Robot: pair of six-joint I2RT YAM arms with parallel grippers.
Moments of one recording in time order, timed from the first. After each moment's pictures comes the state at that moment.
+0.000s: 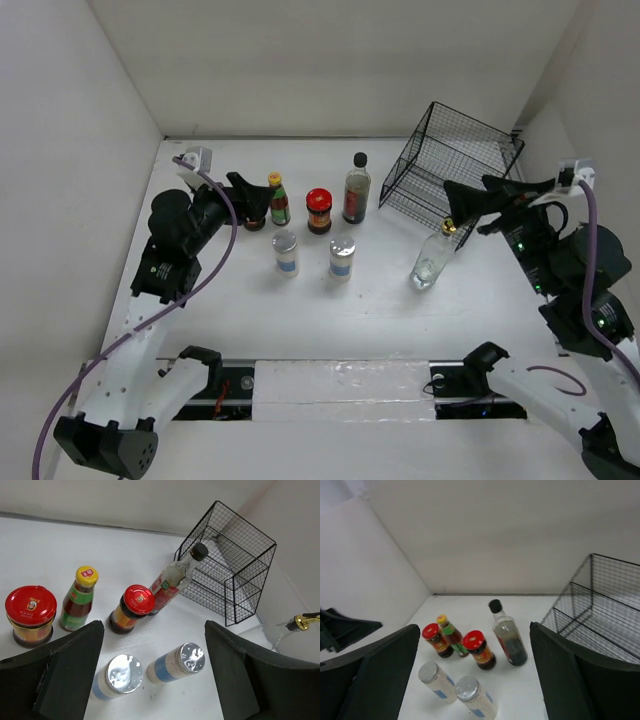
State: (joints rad) left arm -0.25 0.86 0.95 -0.19 0.24 -0.48; right arm 0.56 0.69 1.21 -0.30 0.20 0.31
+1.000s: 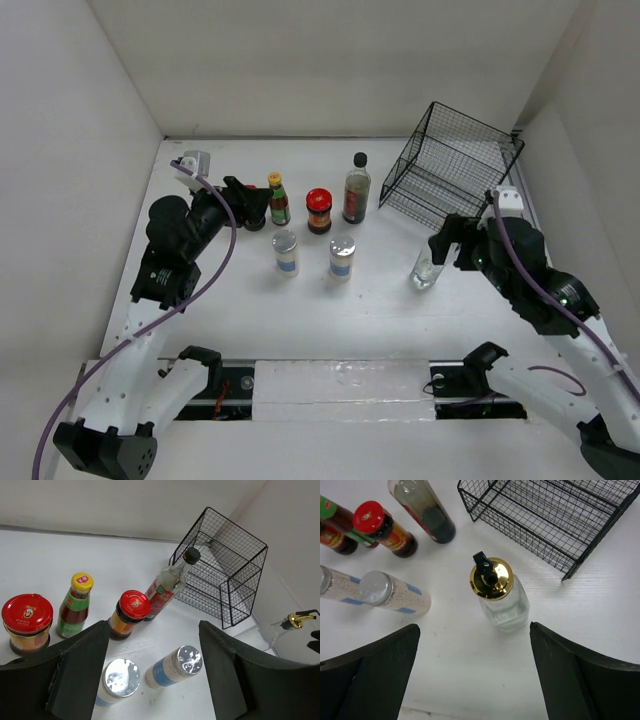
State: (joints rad) left arm -0.25 0.82 0.91 -0.13 0.25 -0.47; right arm 0.56 0.73 1.11 -0.86 0.34 0.42
